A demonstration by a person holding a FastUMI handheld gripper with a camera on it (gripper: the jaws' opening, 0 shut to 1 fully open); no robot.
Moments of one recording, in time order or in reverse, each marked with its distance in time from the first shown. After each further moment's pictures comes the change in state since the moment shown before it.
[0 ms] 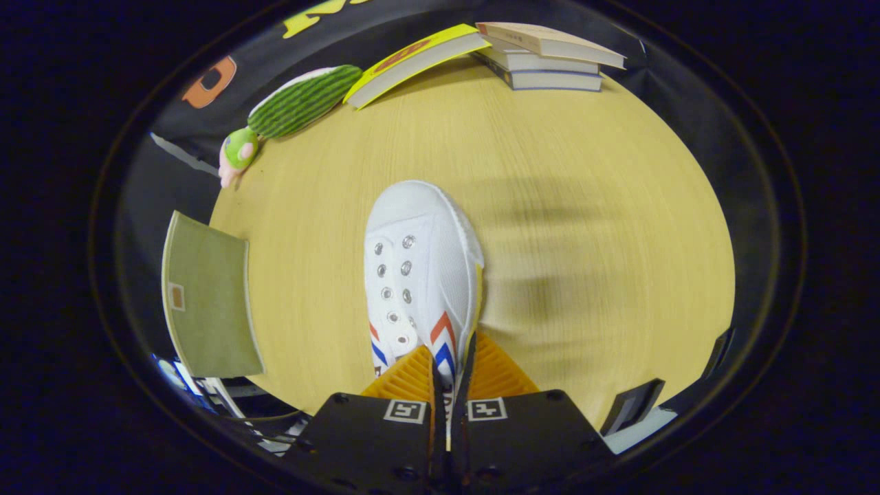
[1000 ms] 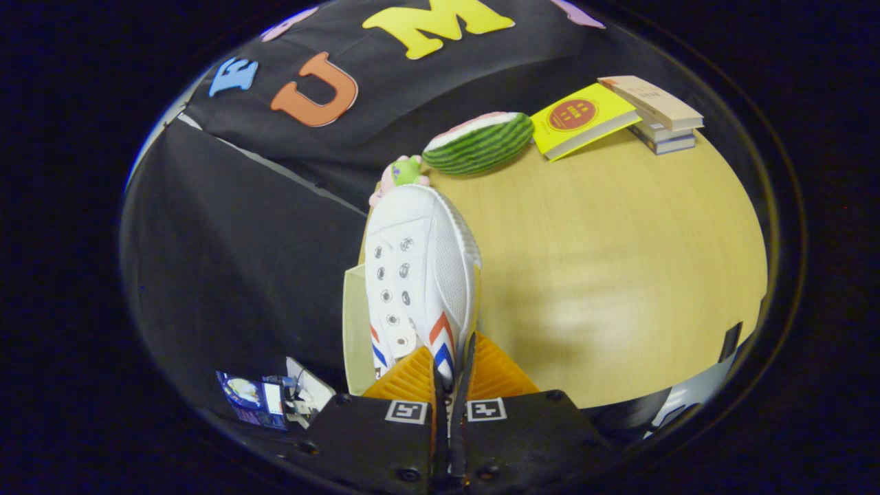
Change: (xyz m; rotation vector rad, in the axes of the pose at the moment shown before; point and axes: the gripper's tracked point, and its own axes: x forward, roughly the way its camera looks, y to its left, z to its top) arm -0.139 0.316 -0.010 -0.038 -0.148 0.349
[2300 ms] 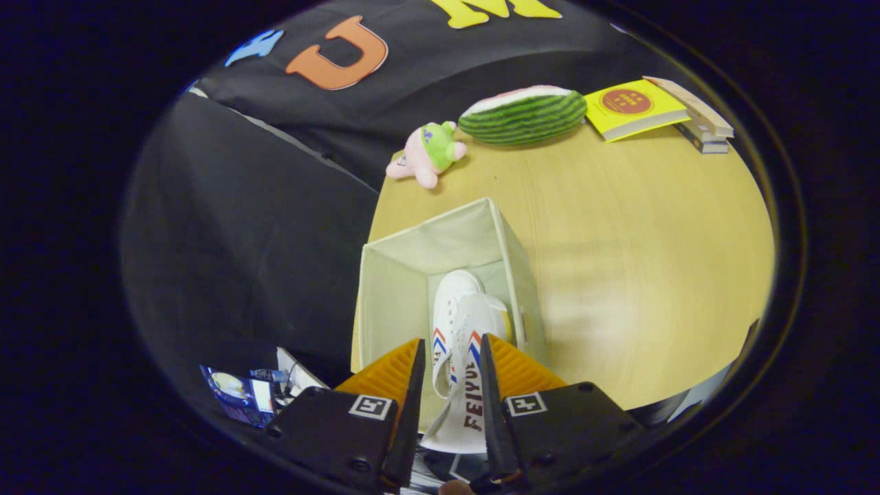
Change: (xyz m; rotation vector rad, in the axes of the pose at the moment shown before) arm 0.086 0.063 -0.030 -0.062 0.036 -0.009
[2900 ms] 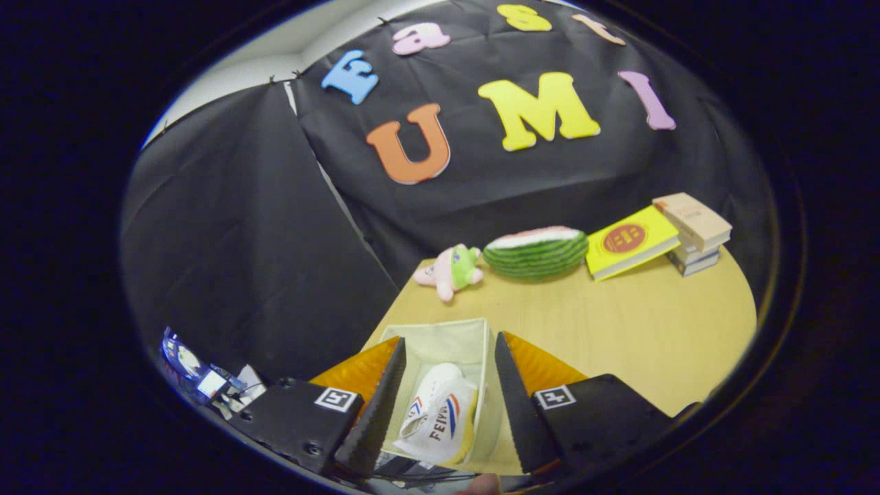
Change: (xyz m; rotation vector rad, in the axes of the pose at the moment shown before) arm -0.108 0.000 0.061 -0.327 -0.634 0.024
